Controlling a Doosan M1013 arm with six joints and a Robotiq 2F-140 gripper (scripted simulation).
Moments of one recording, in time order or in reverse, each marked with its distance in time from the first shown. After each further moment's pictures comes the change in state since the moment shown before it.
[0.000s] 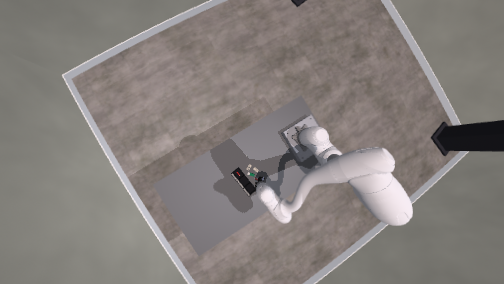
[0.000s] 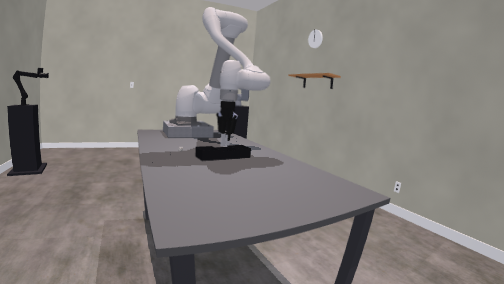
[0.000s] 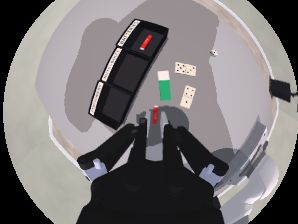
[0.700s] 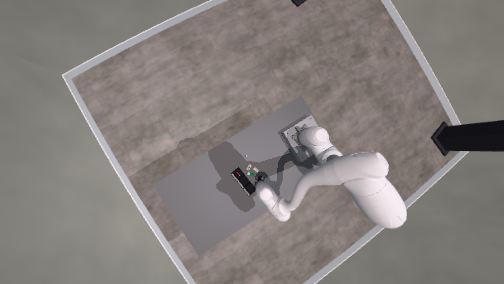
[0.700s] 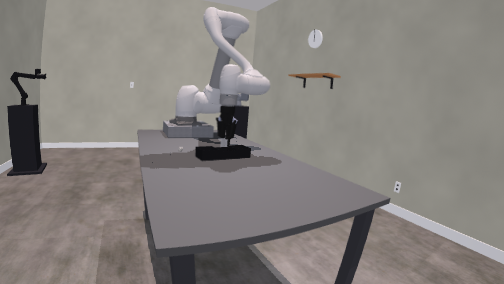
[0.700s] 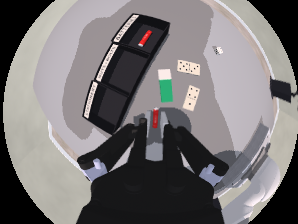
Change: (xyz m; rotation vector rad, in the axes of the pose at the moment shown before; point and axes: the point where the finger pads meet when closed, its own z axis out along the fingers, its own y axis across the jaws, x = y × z) arm 0.000 0.000 0.024 0.000 0.000 0.000
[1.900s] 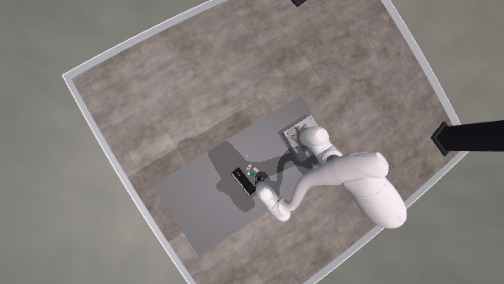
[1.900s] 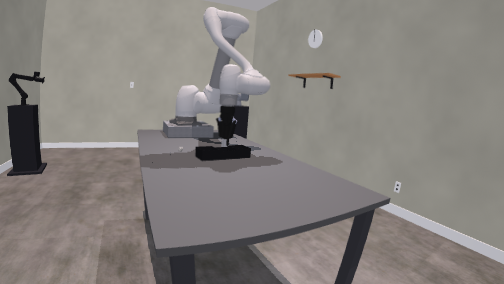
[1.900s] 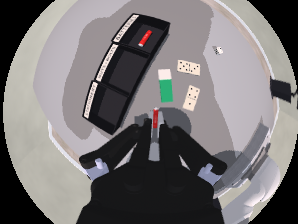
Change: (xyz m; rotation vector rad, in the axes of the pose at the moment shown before) arm 0.000 0.000 0.000 0.000 0.000 0.000
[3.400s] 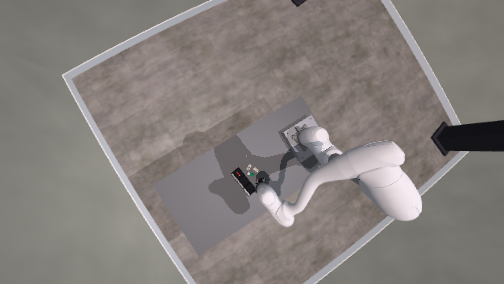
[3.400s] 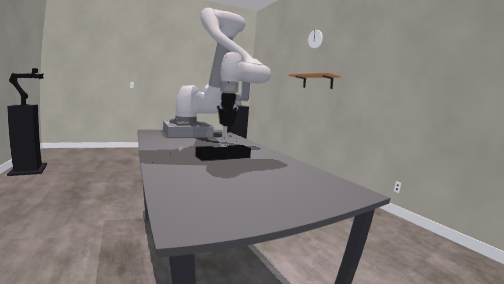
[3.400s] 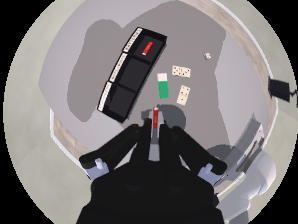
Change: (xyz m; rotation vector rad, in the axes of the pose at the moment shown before) arm 0.000 0.000 -0.065 0.000 0.000 0.000
